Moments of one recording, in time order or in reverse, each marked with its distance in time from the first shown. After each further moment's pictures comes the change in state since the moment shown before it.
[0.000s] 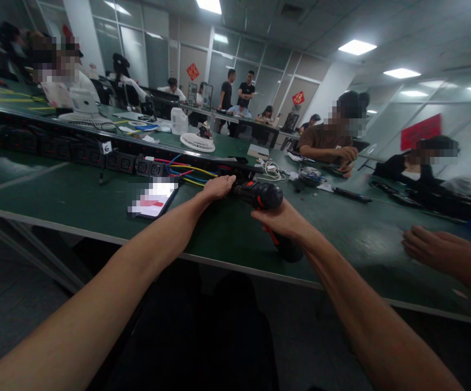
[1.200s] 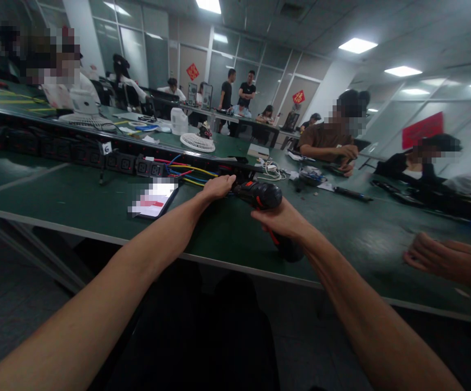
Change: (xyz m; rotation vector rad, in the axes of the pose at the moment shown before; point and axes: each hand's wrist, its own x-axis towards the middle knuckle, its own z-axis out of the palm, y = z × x) left_hand -0.001 0.001 0.000 0.012 0.006 0.006; right_hand 0.001 0.001 0.002 0.006 0.007 -0.020
